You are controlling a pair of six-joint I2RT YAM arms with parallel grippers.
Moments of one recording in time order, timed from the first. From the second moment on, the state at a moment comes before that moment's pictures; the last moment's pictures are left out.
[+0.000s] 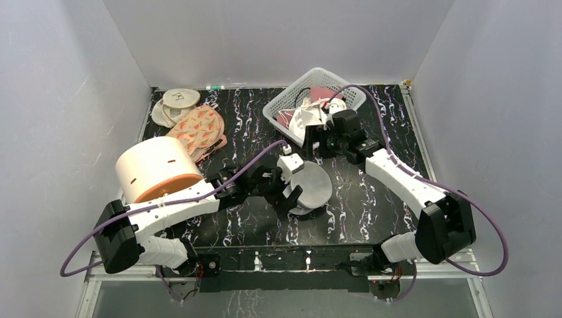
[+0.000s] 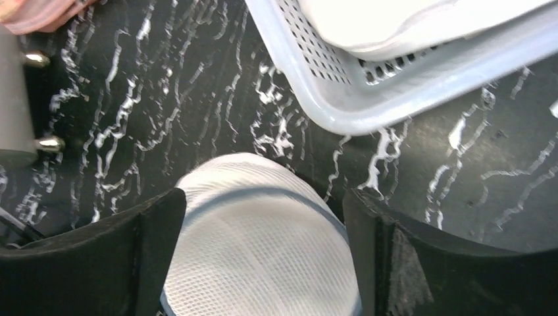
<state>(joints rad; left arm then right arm) -0.99 1.28 0.94 -0.36 0.11 -0.07 0.44 1.39 1.04 -0.31 -0.19 0.33</state>
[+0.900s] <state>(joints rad) -1.13 1.47 1.06 -0.13 -0.02 0.00 0.31 0.91 0.67 -0.47 -0.03 0.49</state>
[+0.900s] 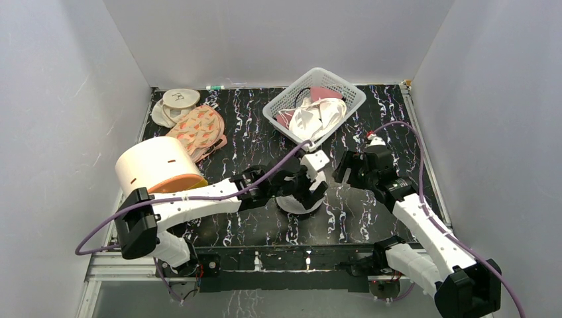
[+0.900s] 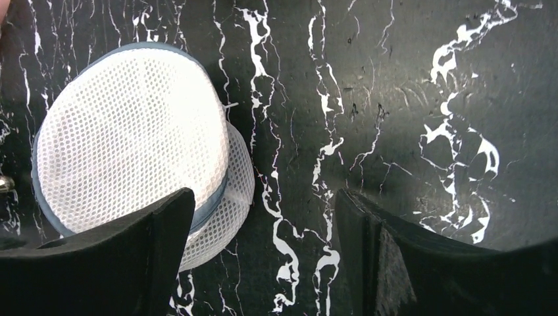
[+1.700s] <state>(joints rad) -1.13 1.28 1.06 -0.33 -0.34 -0.36 0.59 1.09 0.52 -0.06 -0.22 0.70</state>
